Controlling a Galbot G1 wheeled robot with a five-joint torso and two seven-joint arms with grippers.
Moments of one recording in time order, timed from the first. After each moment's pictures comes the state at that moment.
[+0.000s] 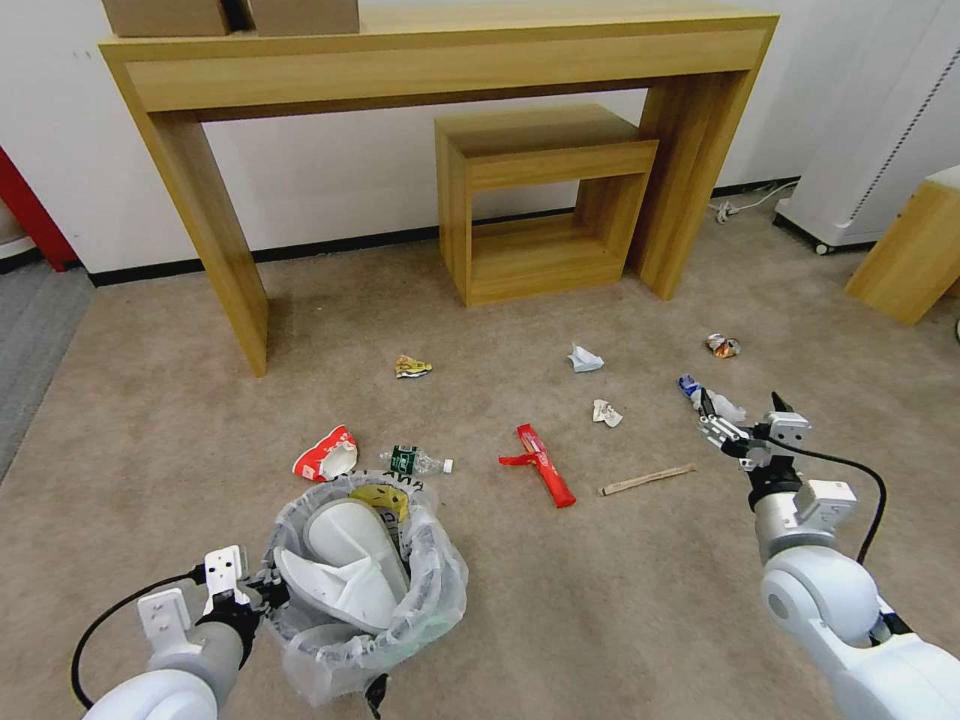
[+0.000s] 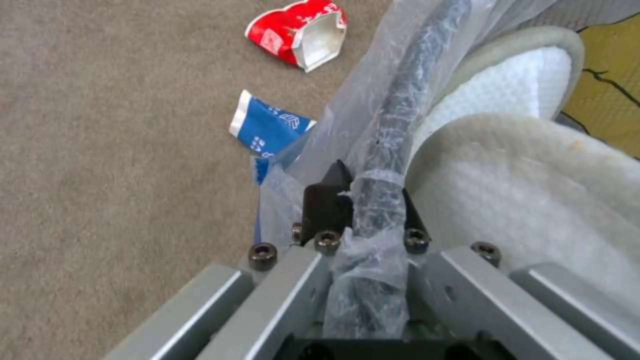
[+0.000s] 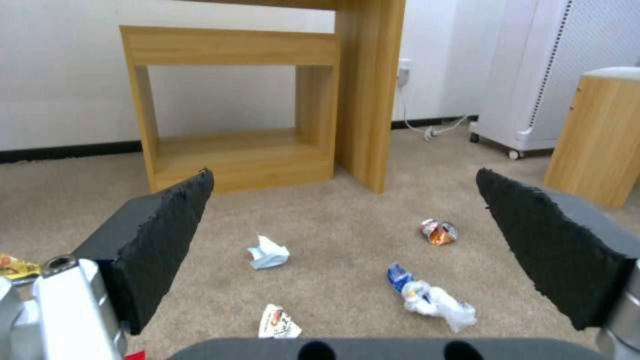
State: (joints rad) left arm 1.72 -1.26 -0.69 -2.27 -0.76 0.64 -0.37; right arm -1.32 0.86 0.43 1.88 0.59 0.11 0.38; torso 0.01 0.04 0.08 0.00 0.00
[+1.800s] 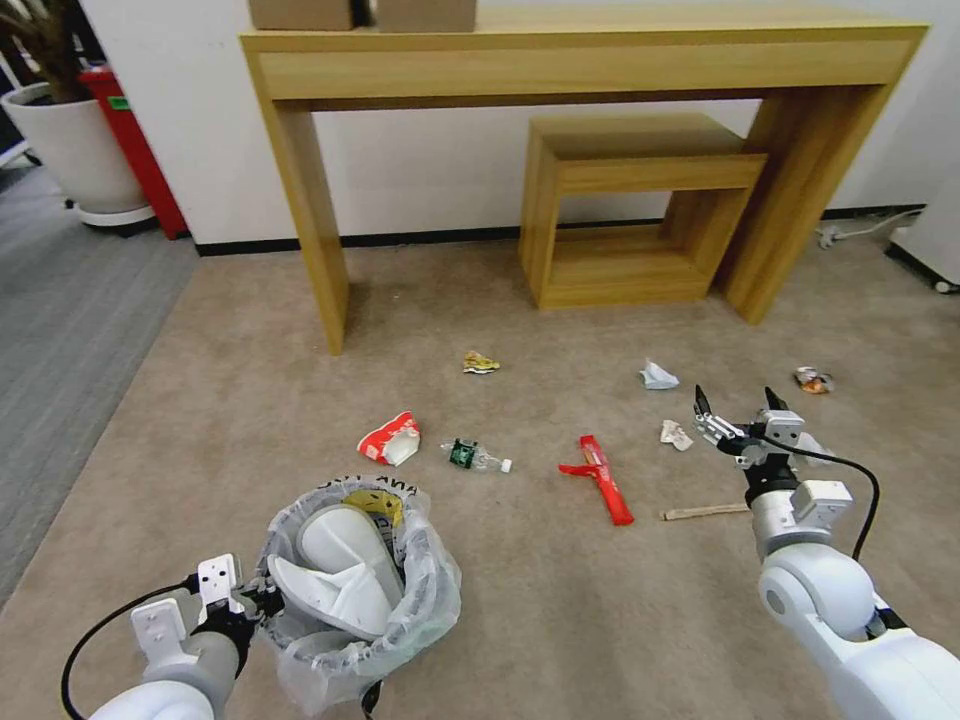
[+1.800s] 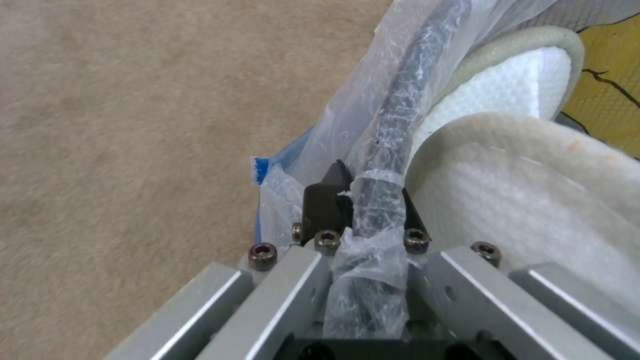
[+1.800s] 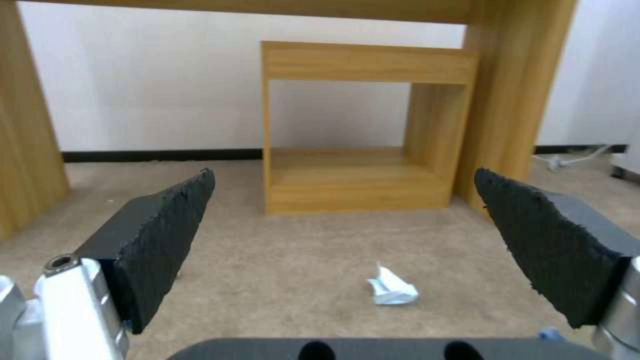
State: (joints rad) left arm 1.74 -1.29 -0.71 -2.28 -0.72 0.64 -0.36; right arm -1.29 0.87 0.42 1.84 0.58 0.16 0.34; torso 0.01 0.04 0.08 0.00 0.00
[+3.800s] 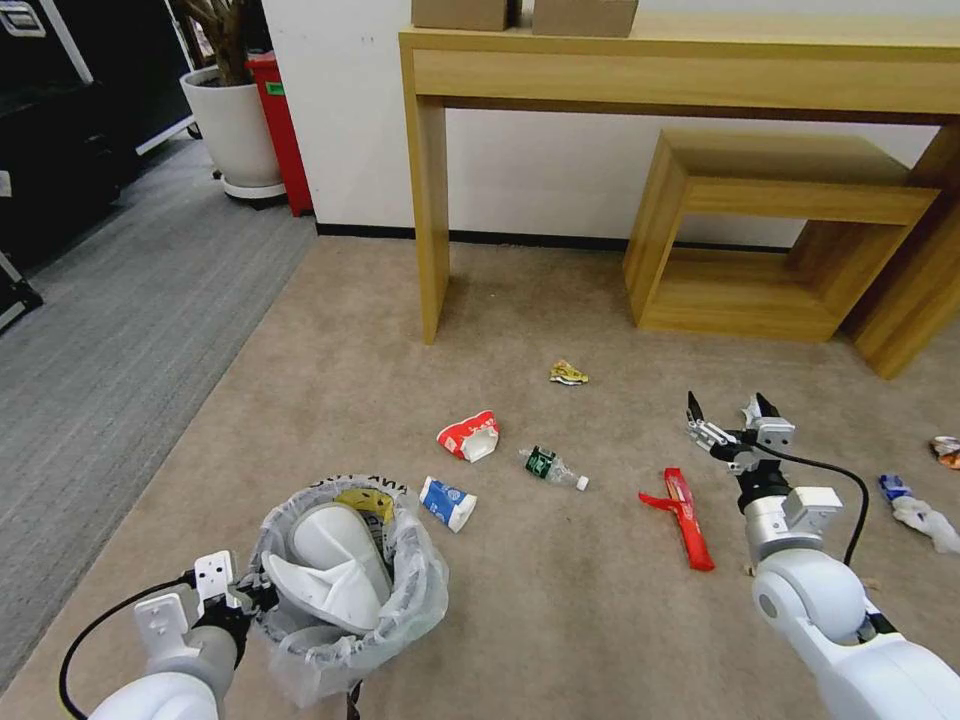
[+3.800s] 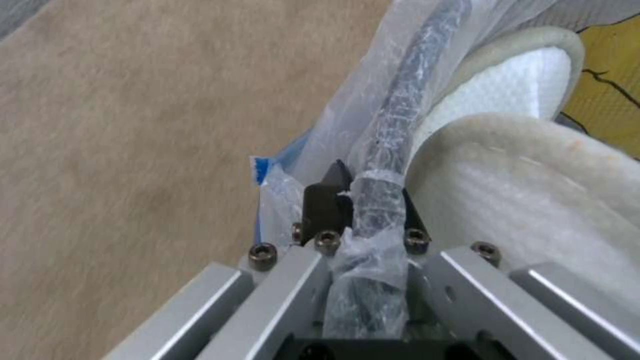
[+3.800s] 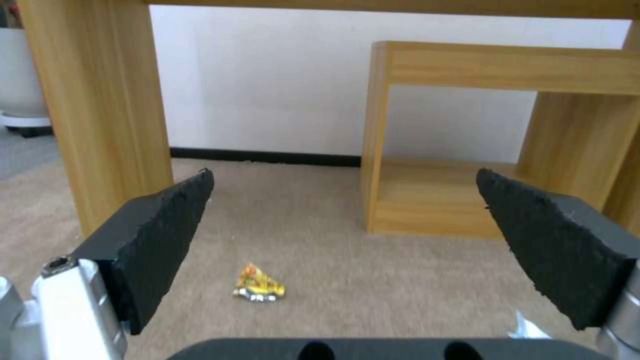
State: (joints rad) left arm 1.71 -1.28 -0.70 -2.23 -0.69 0.61 -0.37; right arm -1.29 0.89 0.41 1.82 0.57 0.17 0.31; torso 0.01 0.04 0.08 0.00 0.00
